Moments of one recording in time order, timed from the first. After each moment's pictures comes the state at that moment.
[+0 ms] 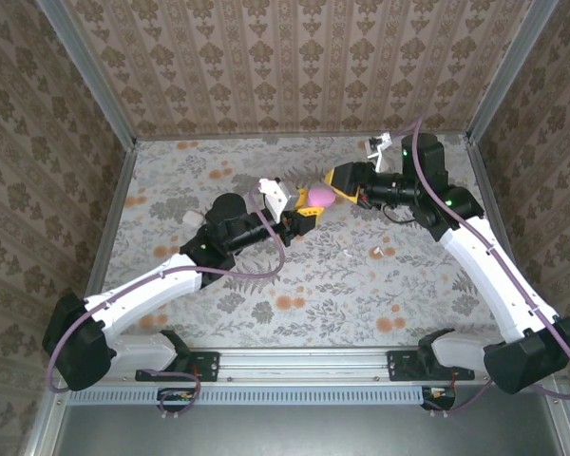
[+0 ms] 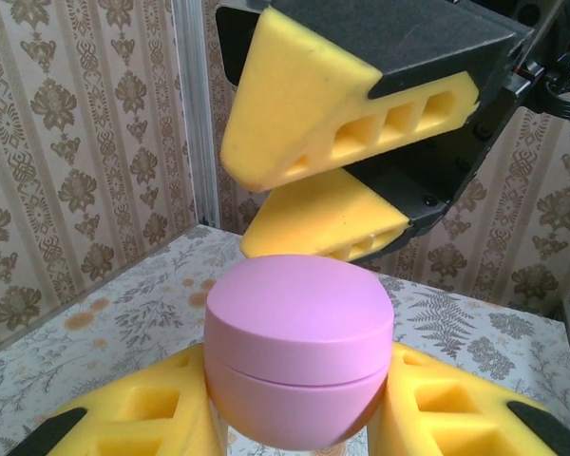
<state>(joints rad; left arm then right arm) -0.86 1.22 0.87 0.36 0.34 -0.02 0.33 1.23 1.30 -0.51 -0.69 0.84</state>
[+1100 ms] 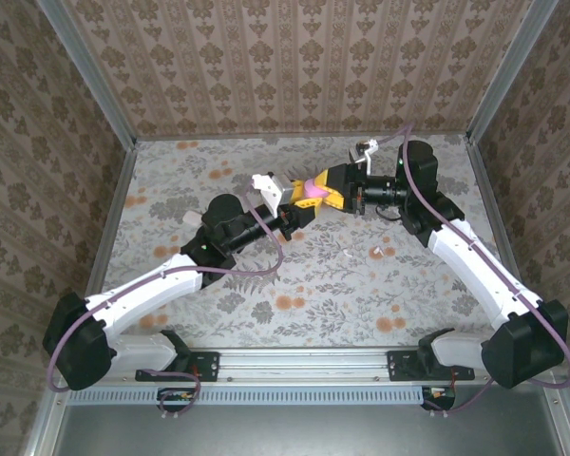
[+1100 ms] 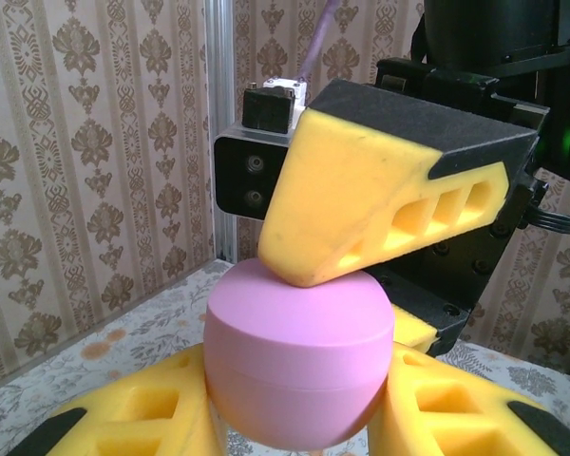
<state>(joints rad) -0.86 1.22 0.86 0.47 0.28 -0.07 0.33 1.26 1.12 -0.03 -0.98 1.22</state>
